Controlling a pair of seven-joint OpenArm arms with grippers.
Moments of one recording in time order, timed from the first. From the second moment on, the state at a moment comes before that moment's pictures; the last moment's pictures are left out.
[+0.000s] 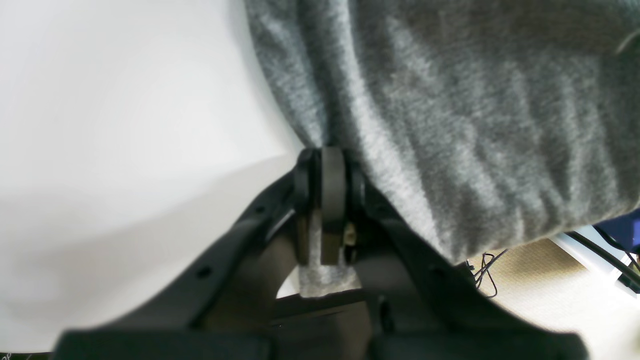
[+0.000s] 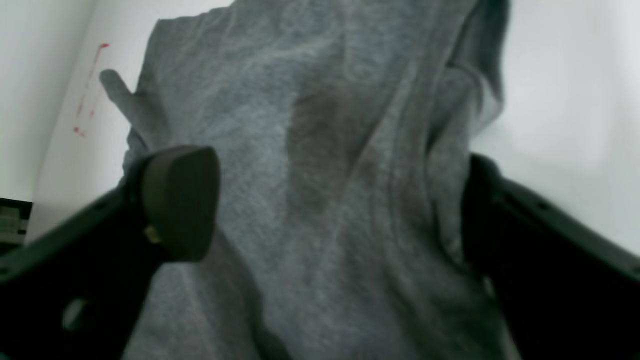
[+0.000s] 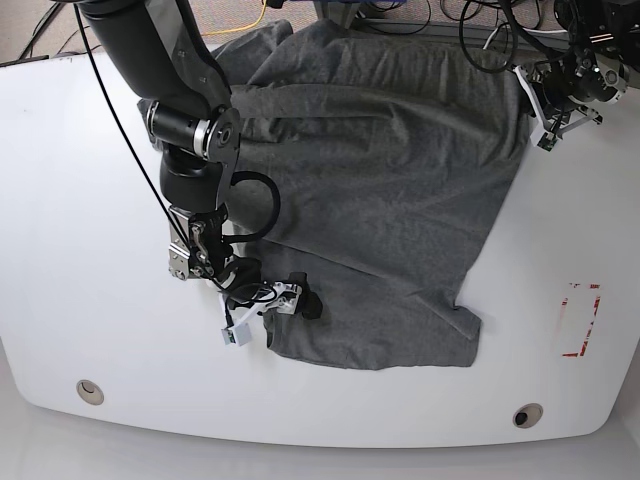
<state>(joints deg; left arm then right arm) 25.2 -16.8 -25.3 102.5 -16.5 -41.7 61.3 37.3 -1.6 26.4 27.1 5.4 40.0 -27.1</state>
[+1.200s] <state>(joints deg) 0.7 -23.9 -10.4 84.2 -7.0 -41.7 61.4 21.7 8.2 26.6 50.5 7.8 40.9 -38.7</state>
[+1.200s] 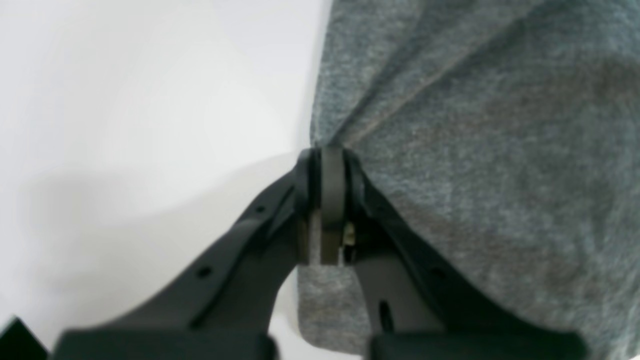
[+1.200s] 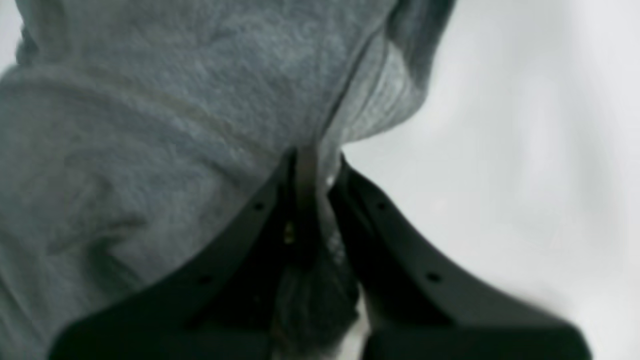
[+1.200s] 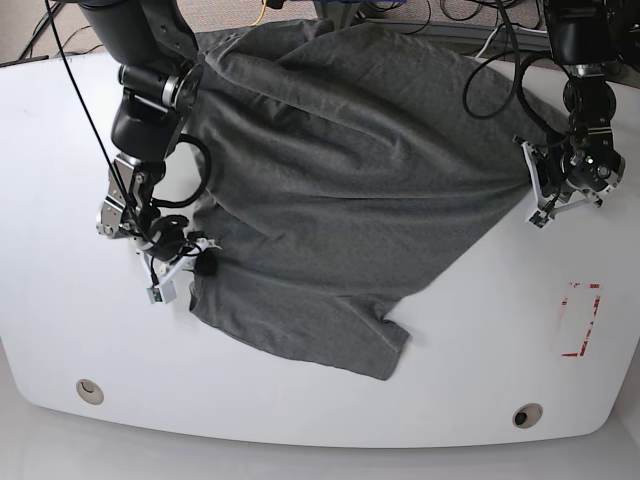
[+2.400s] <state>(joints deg) -11.6 -27.8 4.2 73.5 -5.9 -41.6 56.7 16.2 9.4 26.8 72.4 5.4 40.1 -47.0</state>
